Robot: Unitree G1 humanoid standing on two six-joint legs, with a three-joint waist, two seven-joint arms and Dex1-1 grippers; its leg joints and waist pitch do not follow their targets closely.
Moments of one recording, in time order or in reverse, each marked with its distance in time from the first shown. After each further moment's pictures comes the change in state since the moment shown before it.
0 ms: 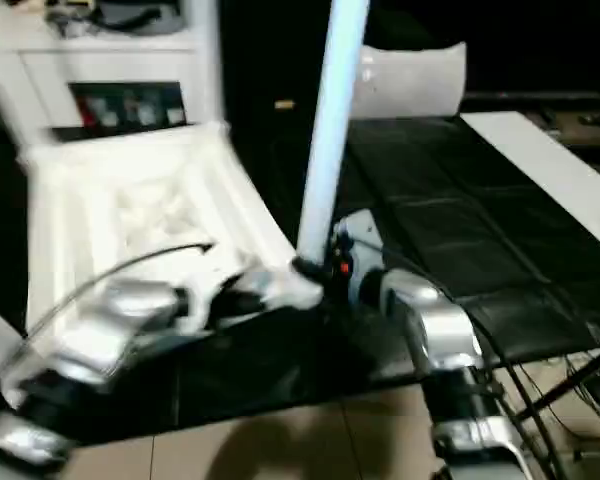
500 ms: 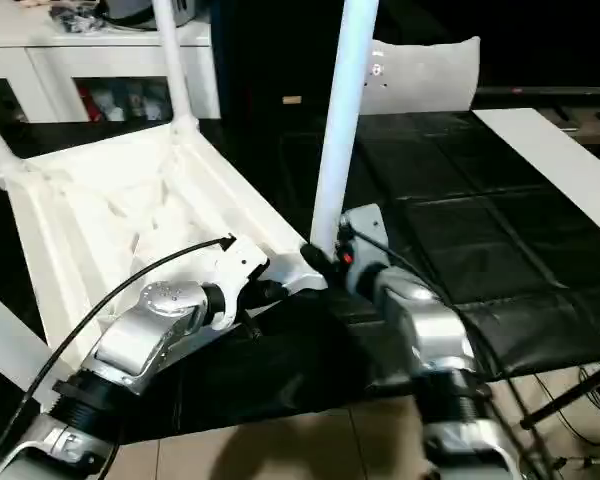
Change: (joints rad) left arm 0.005 0.019 -0.018 -0.022 0.003 -0.018 -0.006; right arm 0.059 -0.069 0.025 -0.024 -0.010 -0.063 0.072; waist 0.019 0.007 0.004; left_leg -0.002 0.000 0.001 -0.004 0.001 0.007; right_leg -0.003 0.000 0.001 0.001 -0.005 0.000
